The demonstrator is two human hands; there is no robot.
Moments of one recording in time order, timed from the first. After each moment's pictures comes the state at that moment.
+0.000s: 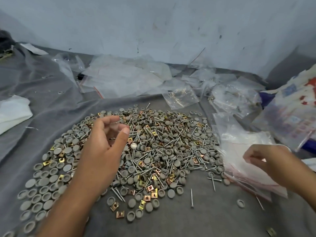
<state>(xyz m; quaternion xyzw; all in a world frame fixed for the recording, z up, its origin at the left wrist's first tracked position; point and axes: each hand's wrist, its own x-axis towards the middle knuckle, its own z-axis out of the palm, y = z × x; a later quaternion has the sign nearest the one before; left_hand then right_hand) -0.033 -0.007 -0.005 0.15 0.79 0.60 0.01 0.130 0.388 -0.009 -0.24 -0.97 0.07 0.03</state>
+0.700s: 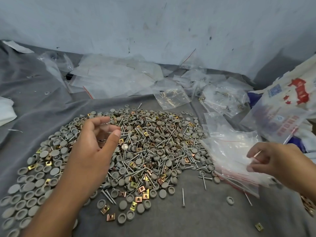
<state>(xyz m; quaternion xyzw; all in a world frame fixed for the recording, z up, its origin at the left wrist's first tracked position) -0.036 -0.007 -0.006 0.16 0.78 0.61 0.02 0.152 0.371 0.029 -0.30 -0.95 0.10 -0.03</state>
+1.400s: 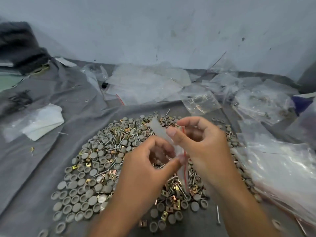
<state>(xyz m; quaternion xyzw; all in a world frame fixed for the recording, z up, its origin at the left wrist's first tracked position) -0.009 0.007 0.003 0.25 0.77 0.59 0.00 0.023 0.148 0.033 -0.09 -0.70 0.68 0.20</state>
